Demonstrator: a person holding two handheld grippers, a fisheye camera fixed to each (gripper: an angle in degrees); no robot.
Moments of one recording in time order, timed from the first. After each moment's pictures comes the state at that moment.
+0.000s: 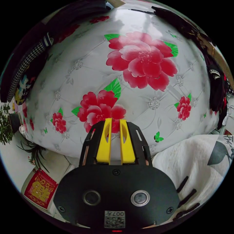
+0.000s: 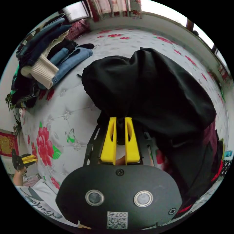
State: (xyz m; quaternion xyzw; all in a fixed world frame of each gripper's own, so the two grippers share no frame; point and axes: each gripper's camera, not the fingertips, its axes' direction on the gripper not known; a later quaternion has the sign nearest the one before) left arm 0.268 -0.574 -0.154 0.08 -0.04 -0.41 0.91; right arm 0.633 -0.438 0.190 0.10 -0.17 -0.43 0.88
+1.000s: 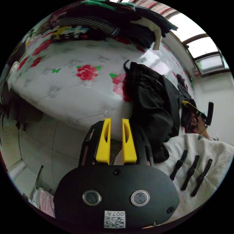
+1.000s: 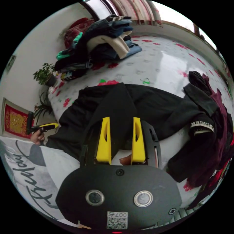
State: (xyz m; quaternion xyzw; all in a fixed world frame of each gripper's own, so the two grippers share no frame) left arm 0.372 -0.263 -0.057 0.34 0.09 -0.49 0.80; right arm 0.773 -0.103 0.052 0.08 -0.25 -0.48 0.84
